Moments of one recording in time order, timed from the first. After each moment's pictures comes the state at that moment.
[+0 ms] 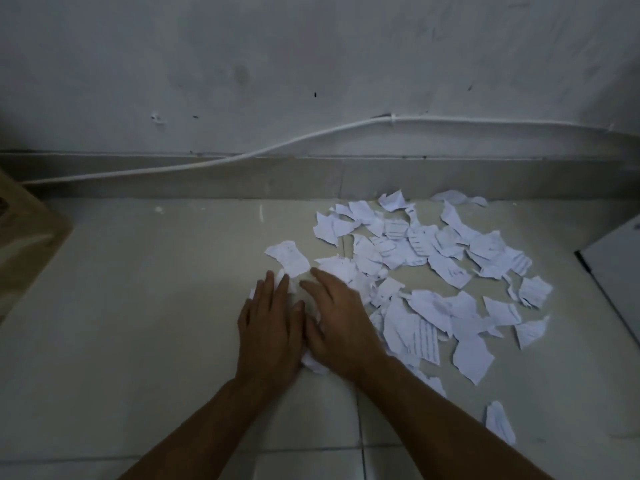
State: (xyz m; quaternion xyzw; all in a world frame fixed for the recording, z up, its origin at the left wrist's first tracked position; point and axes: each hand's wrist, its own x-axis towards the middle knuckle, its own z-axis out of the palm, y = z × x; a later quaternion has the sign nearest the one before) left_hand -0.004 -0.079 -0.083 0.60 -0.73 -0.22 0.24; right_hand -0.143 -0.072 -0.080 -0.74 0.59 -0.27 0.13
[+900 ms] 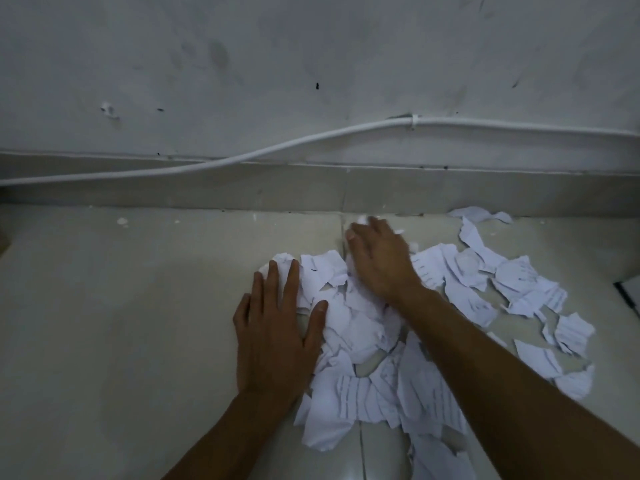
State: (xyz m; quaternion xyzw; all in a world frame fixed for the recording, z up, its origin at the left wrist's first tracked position) left_hand -0.042 -0.147 -0.108 0.63 -0.74 -0.14 0.19; right_hand -0.234 -0.224 -0.087 -0.65 0.72 -0.19 0.15
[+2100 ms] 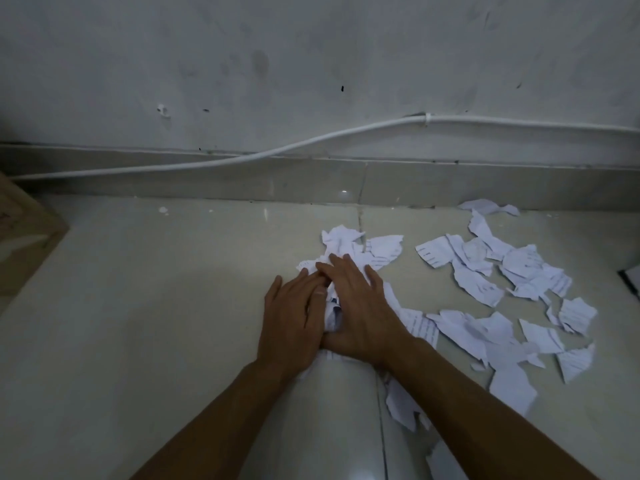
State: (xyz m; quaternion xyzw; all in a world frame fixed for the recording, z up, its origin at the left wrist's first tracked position) left_hand -0.018 -0.130 -0.099 0.51 -0.75 -0.28 0.32; right_hand -0.166 -0.134 -0.098 -0.78 0.58 -0.16 0.17
